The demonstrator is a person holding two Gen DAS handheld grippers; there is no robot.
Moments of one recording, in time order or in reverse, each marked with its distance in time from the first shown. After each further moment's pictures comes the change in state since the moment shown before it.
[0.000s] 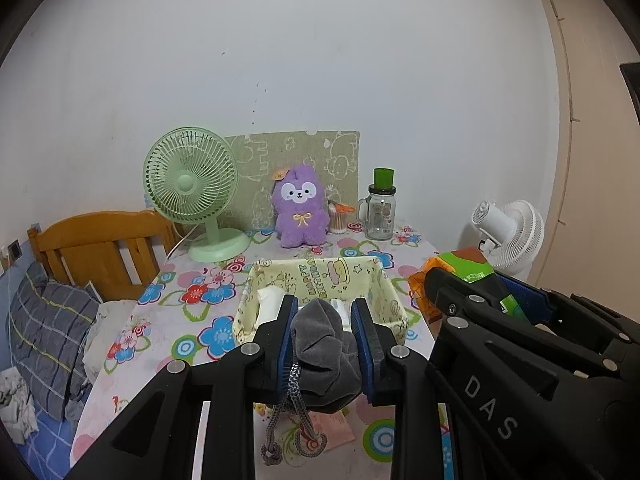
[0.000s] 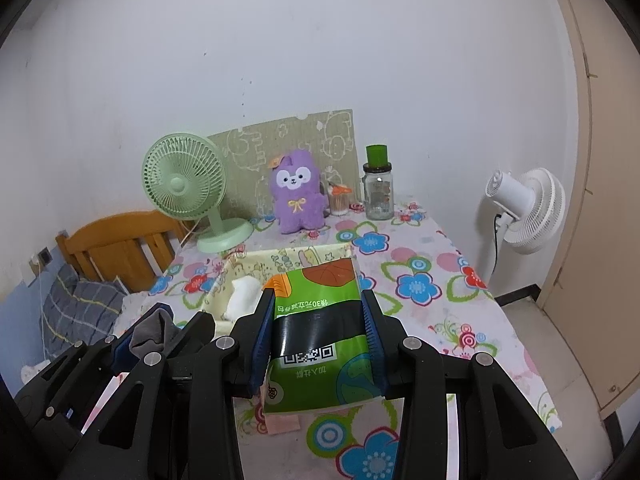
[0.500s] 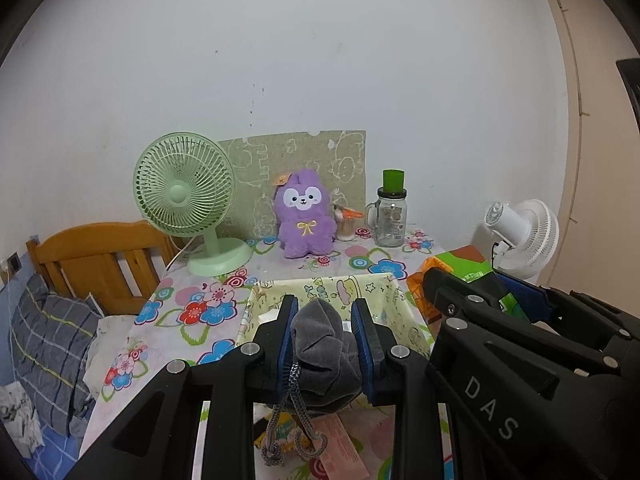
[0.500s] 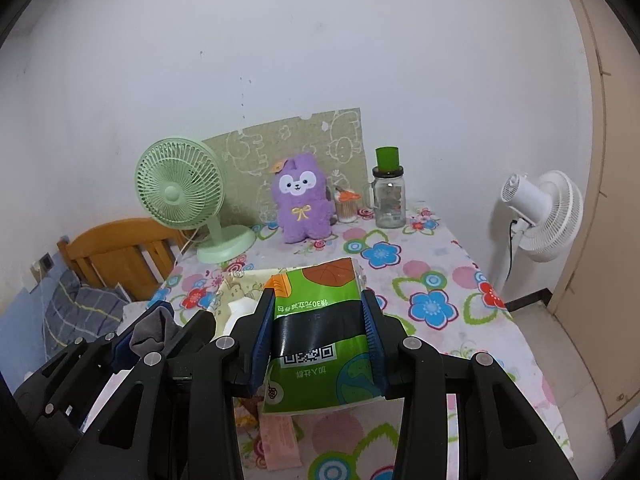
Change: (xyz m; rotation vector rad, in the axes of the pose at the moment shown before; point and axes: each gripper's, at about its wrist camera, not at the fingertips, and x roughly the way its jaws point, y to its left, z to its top) left arm 0.043 0.002 0.021 0.025 0.006 0.024; right arm 0.048 -0.004 0.025 0.002 0.010 0.029
